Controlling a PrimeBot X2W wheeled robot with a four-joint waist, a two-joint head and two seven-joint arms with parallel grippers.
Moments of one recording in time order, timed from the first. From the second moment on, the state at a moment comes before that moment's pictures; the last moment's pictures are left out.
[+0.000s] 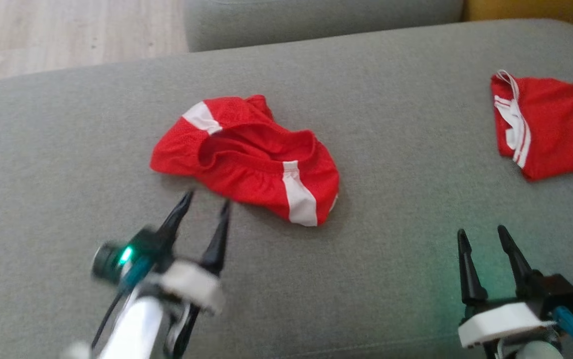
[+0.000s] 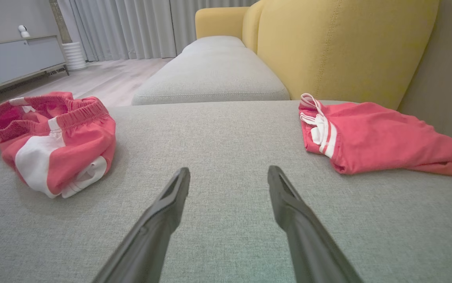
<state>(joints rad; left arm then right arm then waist) -0.09 0.09 -0.32 0.23 -0.16 -0.02 -0.25 0.06 -0.04 -0.03 0.25 0.02 0.13 -0.25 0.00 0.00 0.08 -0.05</state>
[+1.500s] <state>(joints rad) -0.68 0.17 -0.78 0.71 -0.39 -0.13 0.13 -0.03 -0.04 0.01 0.27 0.05 0.13 -0.25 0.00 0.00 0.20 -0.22</state>
